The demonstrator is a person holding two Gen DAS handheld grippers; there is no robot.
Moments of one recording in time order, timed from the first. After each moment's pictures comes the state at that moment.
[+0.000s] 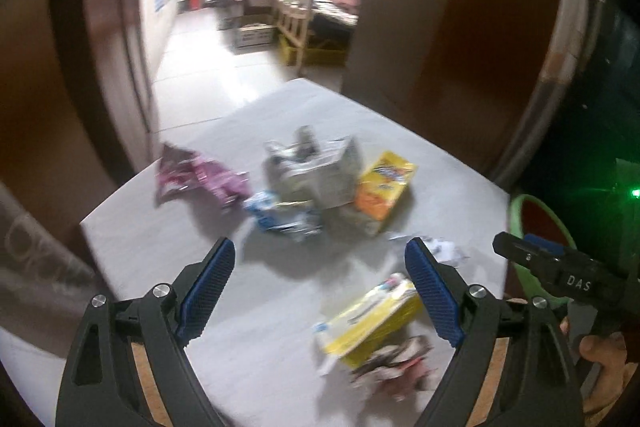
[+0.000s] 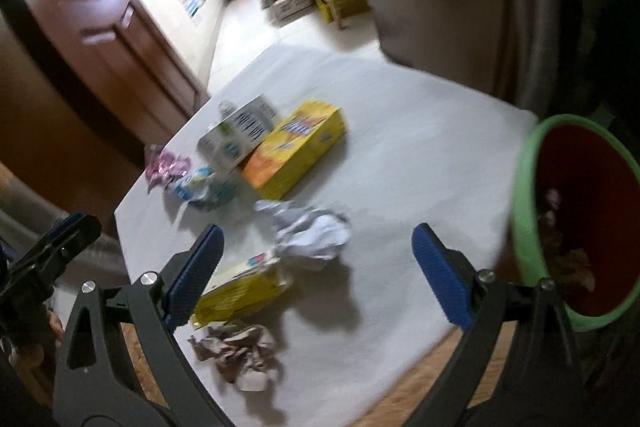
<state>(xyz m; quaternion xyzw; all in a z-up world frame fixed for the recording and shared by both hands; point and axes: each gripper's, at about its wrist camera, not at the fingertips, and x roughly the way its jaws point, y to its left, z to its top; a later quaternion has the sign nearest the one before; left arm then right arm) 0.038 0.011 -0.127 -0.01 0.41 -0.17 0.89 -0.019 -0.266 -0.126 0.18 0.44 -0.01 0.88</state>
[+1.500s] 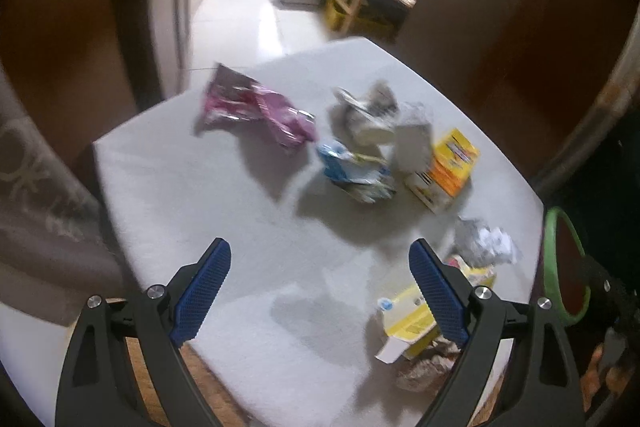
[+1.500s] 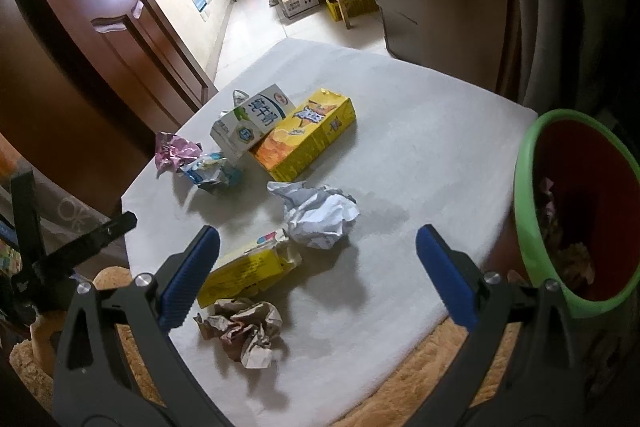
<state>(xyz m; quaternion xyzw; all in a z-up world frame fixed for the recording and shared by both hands) 0.057 0.053 -0.183 -0.07 0.48 -0.13 0.86 -0.042 -0.258 -0.121 0.17 0.44 0.00 0.88</state>
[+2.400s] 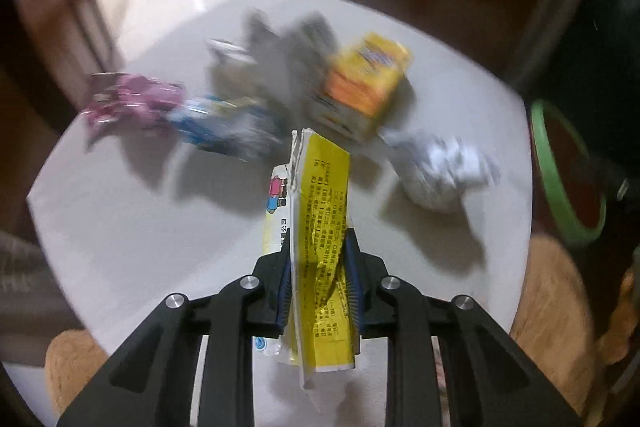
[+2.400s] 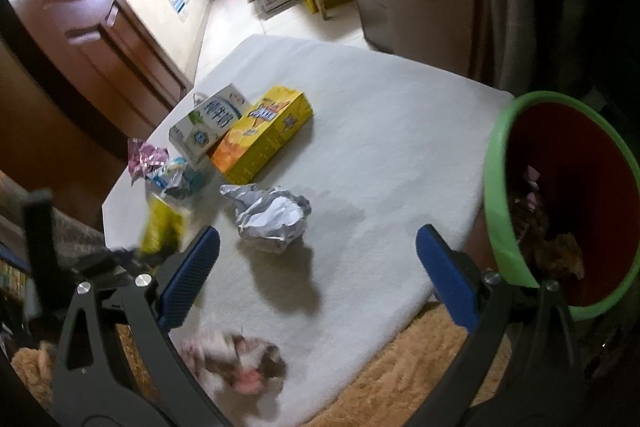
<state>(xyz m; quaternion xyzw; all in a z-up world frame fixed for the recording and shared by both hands) 0.051 -0.031 -0.199 0.04 0.52 -0.20 0.83 -0.035 -0.291 -0.137 0.18 0.46 -0.02 0.87</state>
